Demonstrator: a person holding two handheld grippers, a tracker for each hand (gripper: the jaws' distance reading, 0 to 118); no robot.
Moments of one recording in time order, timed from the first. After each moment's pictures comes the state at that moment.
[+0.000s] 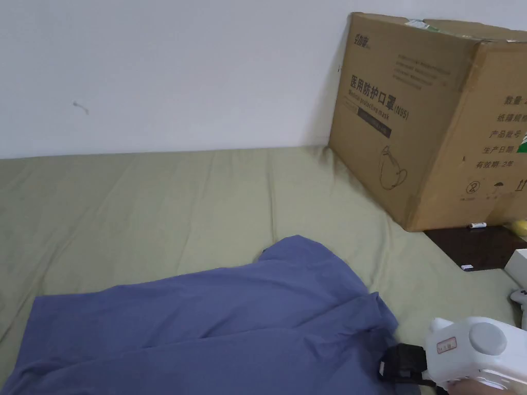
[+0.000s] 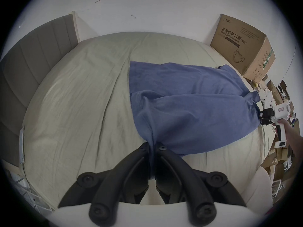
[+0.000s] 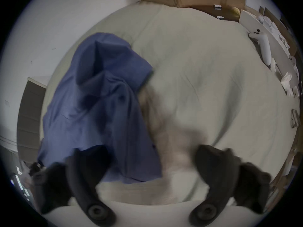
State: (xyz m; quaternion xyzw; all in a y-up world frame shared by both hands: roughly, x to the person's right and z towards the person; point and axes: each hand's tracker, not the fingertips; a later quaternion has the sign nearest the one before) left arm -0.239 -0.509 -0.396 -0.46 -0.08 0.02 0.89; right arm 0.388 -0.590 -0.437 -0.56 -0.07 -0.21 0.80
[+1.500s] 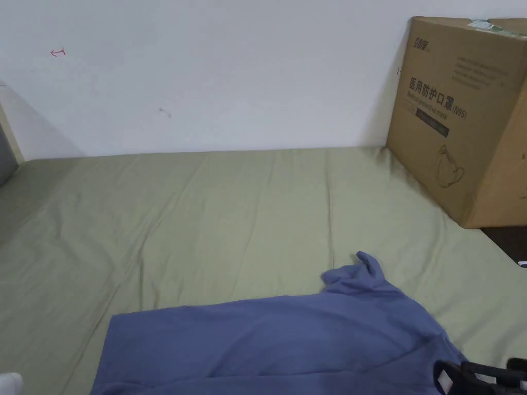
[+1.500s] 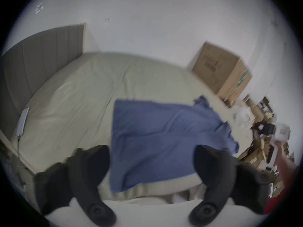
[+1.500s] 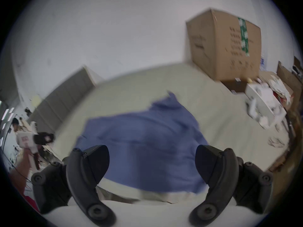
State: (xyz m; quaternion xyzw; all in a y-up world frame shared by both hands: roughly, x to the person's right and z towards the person) left arm -0.250 -0.436 -0.242 -0.32 -0.13 0.12 0.93; right arm 0.272 -0.423 -0.227 -0.28 0.10 -0.12 0.95
